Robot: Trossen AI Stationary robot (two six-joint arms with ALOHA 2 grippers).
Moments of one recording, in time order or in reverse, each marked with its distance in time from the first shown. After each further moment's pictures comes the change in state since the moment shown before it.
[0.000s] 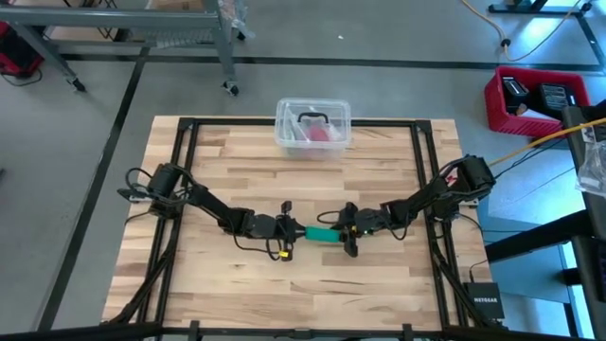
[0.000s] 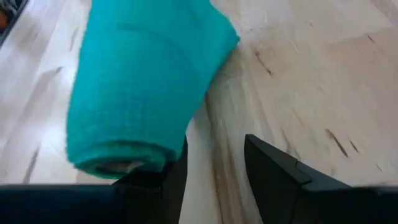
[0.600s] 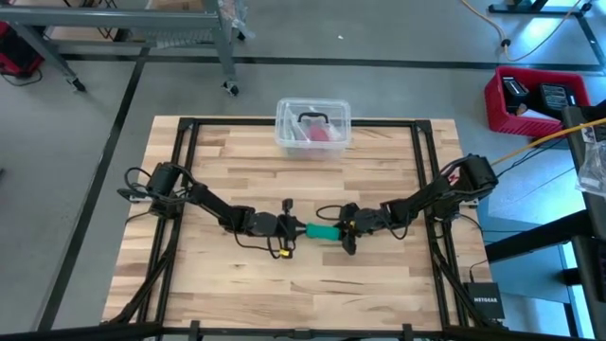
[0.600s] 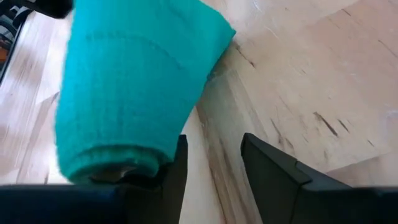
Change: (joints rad) left arm 0.016 -0.009 0.001 -0.034 0.001 0.106; right arm -0.002 -0.013 0.005 -0.057 0.016 0.186
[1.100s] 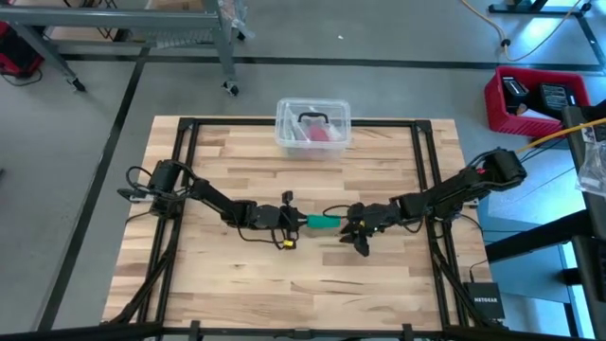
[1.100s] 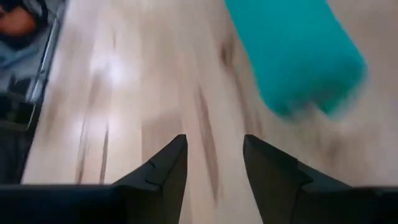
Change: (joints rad) left arm 0.050 -0.006 0.002 -0.022 0.007 -0.028; right arm 0.003 -0.279 -0.003 -0.319 -0.136 -0.036
